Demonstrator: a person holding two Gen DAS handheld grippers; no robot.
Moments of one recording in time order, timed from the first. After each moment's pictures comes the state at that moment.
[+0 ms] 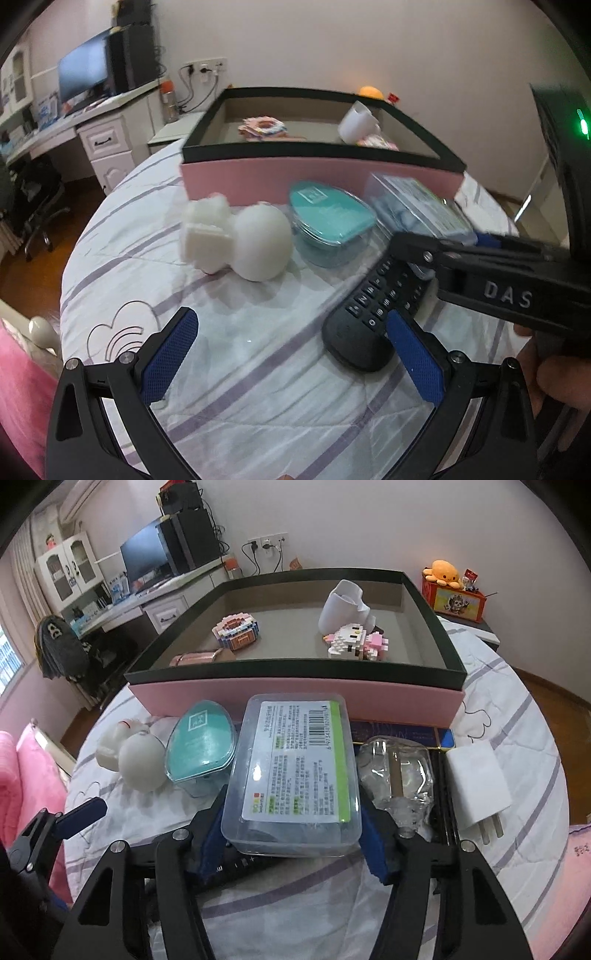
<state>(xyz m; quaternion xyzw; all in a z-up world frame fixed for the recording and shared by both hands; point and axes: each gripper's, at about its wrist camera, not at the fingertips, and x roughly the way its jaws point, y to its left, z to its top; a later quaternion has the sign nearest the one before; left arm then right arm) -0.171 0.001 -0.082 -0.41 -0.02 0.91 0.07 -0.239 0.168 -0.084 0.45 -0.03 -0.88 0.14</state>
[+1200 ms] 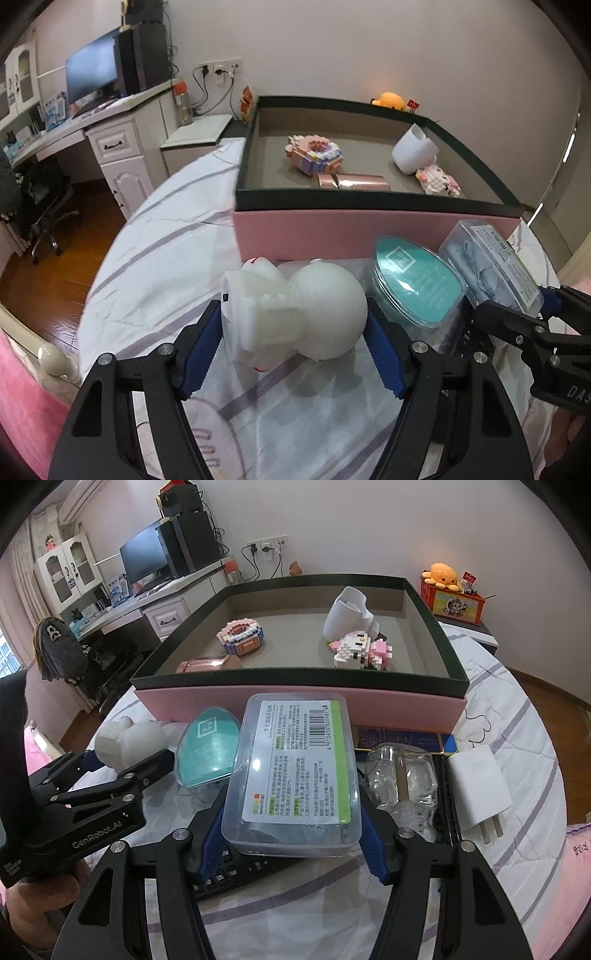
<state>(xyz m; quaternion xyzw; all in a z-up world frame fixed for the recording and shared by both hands) -0.232 -0.038 -0.078 -0.41 0.00 0.91 0.05 -0.240 0.157 -0.072 0.45 -0.03 -0.88 0.13</state>
